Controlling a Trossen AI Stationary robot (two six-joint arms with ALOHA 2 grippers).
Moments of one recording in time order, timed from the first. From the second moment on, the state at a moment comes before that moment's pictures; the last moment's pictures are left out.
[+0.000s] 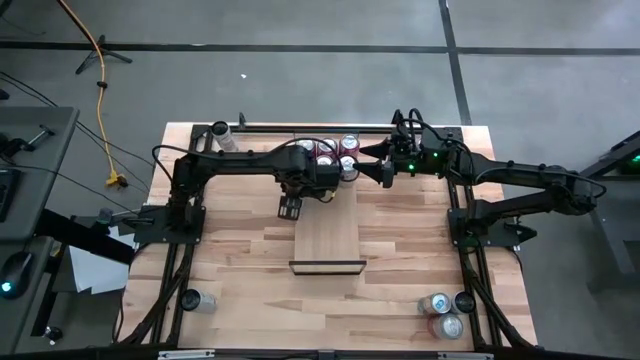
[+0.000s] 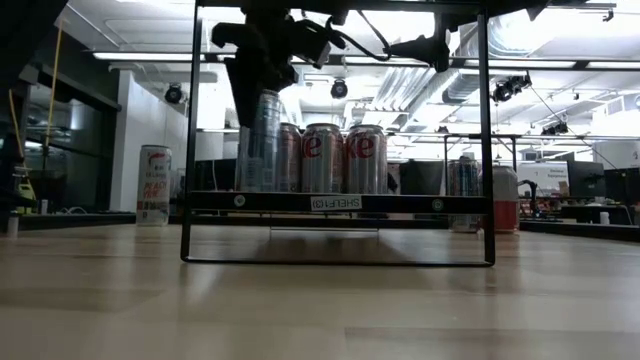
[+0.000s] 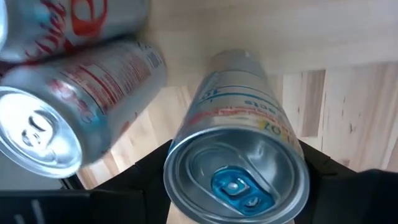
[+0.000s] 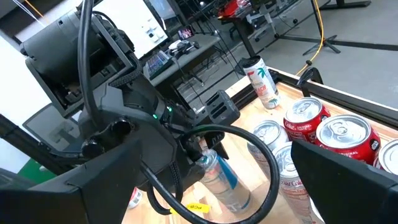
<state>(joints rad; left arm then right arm) 0.07 2.00 1.91 -1.54 -0.22 0.22 -0.27 1.07 0.84 0.09 -0.11 0.54</state>
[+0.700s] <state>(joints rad) 0.07 2.00 1.91 -1.48 -0.22 0.19 -0.27 1.07 0.84 0.09 -0.11 0.54</state>
